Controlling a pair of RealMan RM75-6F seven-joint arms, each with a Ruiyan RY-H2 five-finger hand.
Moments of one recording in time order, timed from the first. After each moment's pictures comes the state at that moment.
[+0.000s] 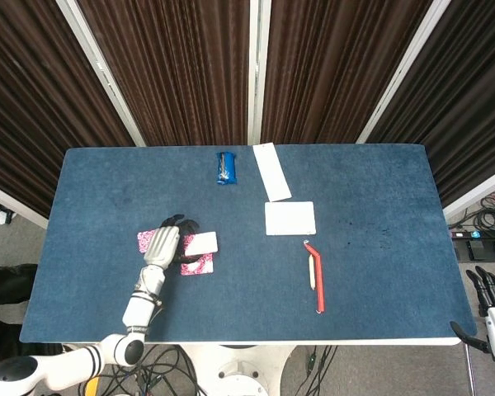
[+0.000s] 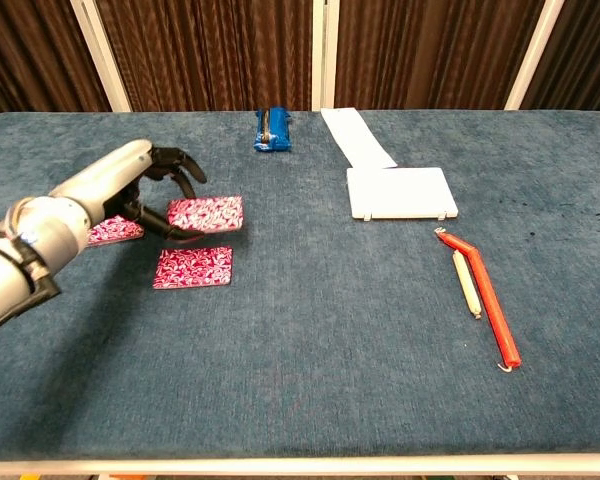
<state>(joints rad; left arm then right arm) -0.58 -1.92 -0.29 -1.15 1.19 1.05 0.03 -0.06 -1.13 -0.02 -1.40 -1.56 1.54 0.25</state>
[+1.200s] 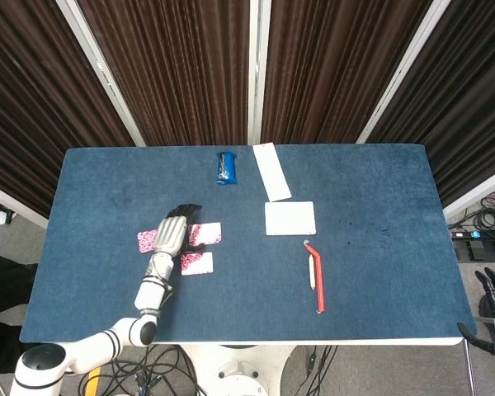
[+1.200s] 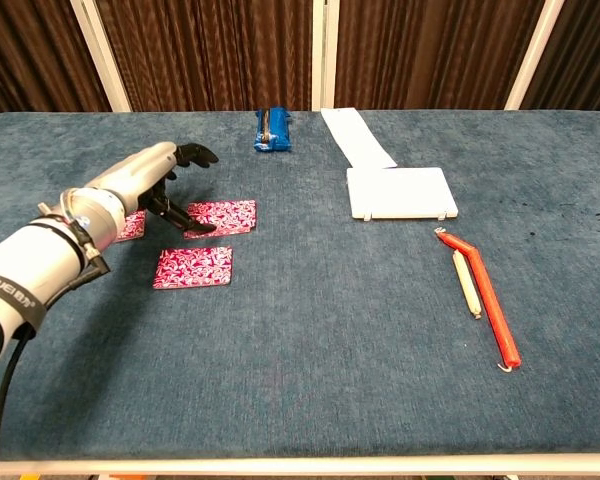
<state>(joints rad) -0.70 -2.02 -0.33 -0.92 1.13 0.97 0.01 -0.07 -1.13 -0.01 -1.37 -1.54 1.54 0.29</state>
